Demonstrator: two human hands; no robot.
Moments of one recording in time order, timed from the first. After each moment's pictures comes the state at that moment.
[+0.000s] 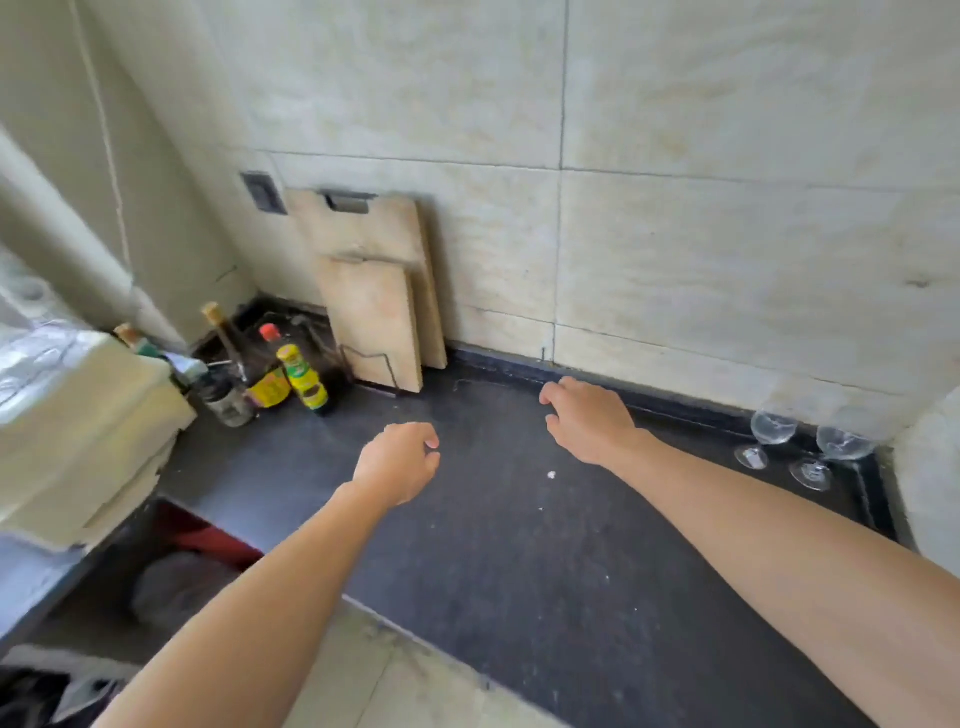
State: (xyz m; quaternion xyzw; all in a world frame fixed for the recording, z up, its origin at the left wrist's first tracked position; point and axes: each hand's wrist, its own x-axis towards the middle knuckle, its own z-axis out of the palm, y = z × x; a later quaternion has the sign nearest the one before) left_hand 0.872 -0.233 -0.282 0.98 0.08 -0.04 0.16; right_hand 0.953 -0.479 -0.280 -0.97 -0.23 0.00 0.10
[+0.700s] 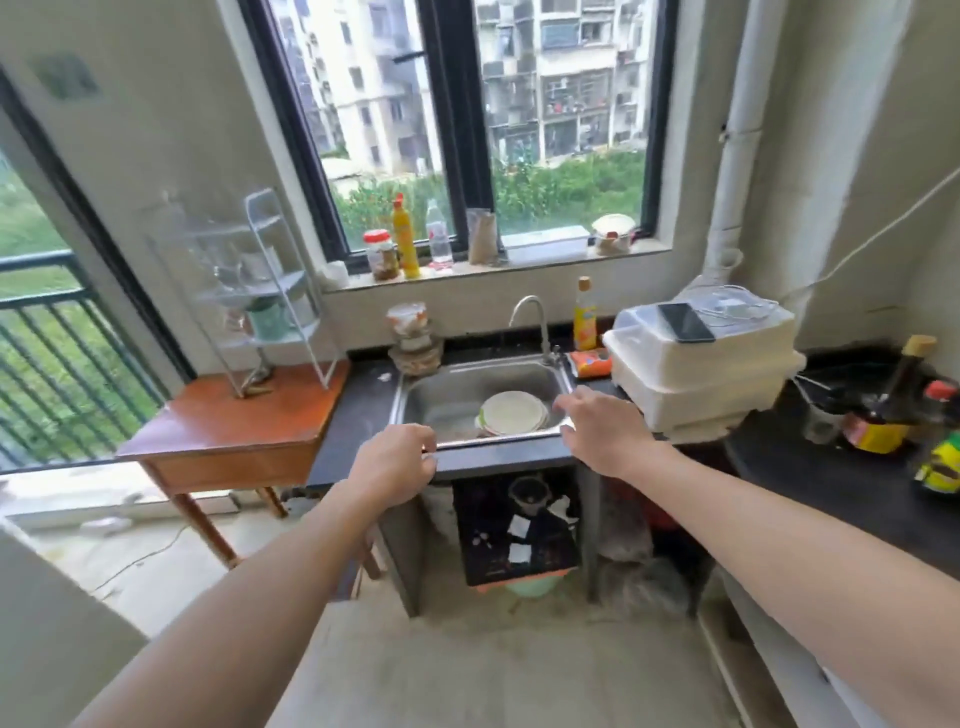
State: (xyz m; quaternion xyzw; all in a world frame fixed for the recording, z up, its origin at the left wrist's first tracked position) left_hand 0.227 0.145 -0.177 0.83 0.55 0.11 0.06; right_hand 0.493 0.090 -0.187 -0.69 -0.70 -0.05 0.16
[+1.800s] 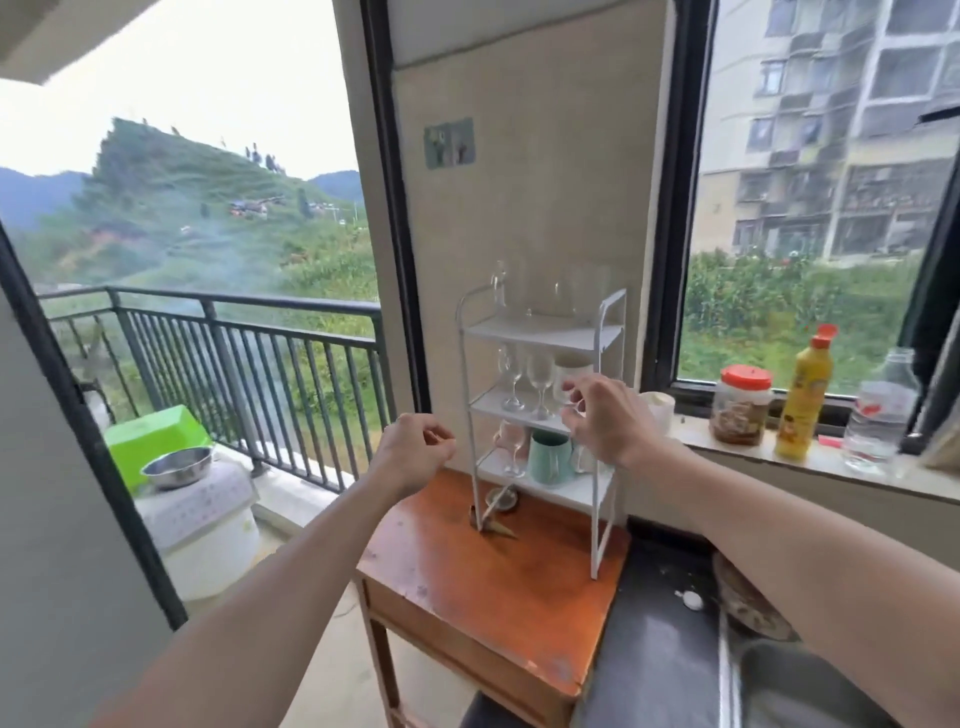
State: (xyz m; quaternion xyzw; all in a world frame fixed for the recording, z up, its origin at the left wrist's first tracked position) left_hand -0.182 0.621 -0.076 0.59 0.70 0.39 0.15; right_hand 0.055 0.696 -0.060 -0.48 -0.81 0.02 0.33
